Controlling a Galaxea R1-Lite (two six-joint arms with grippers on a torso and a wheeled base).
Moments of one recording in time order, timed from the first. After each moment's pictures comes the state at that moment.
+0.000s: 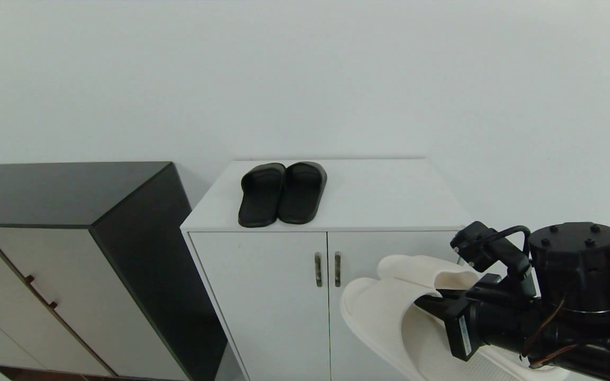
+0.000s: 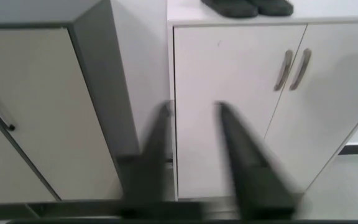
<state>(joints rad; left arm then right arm) 0.00 0.00 0.00 0.00 -0.02 0.01 0.74 1.52 -0.59 -0.48 -0.04 0.09</state>
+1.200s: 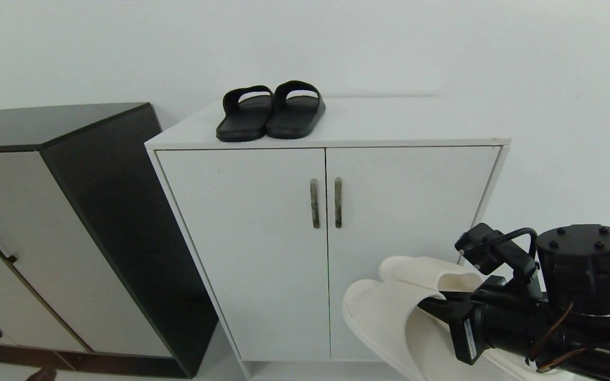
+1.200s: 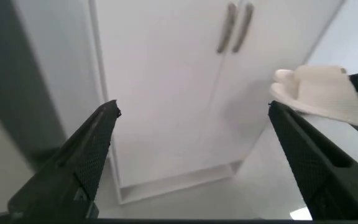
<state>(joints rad) -0.02 0.53 -0.30 -0.13 -0.33 -0.10 0.74 1.50 -0.57 -0.47 -0.04 0.09</state>
